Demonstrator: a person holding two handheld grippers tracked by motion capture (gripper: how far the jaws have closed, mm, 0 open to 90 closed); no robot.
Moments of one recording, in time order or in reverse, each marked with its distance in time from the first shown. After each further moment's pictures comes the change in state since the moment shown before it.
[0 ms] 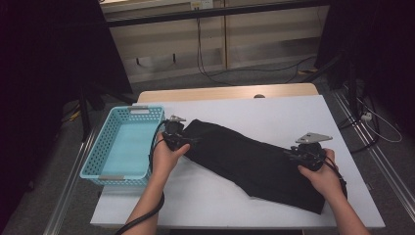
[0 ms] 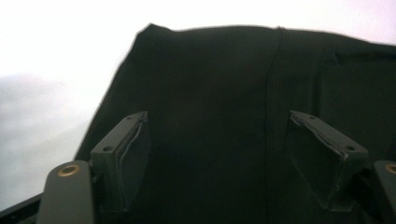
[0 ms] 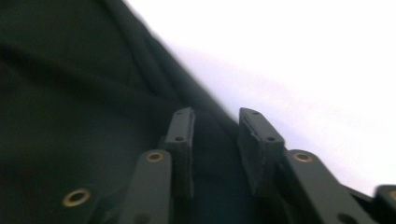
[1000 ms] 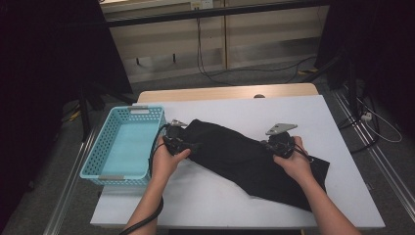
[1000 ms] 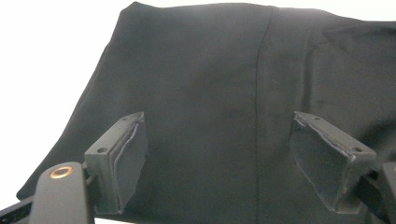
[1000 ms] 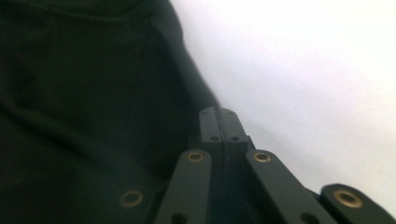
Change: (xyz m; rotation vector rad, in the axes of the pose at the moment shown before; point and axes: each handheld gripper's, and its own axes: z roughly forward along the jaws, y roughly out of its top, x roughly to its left) left arm -0.006 -0.007 -0.003 0.002 -0.007 0.011; right arm 0.035 0.053 0.048 -0.035 0.095 -0.138
